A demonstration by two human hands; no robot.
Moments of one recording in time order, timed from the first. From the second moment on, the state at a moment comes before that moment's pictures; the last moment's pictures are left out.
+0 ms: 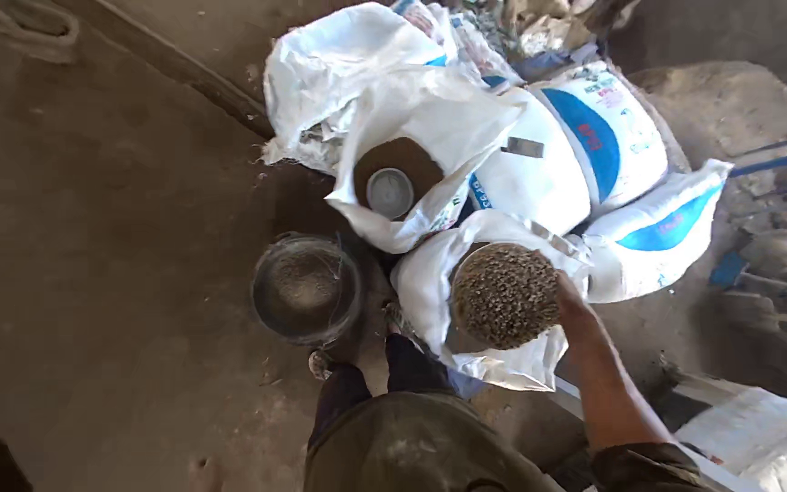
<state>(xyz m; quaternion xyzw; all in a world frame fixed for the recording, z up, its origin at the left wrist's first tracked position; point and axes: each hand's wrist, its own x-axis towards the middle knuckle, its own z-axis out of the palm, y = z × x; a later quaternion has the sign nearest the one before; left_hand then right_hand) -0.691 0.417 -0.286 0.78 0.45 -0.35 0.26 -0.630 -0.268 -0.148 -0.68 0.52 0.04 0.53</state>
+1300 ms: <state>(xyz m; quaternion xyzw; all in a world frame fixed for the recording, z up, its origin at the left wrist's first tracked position) -0.575 0.148 -0.231 0.64 -0.11 -0.58 0.49 -0.704 -0.134 -0.117 -0.94 0.28 -0.11 0.17</state>
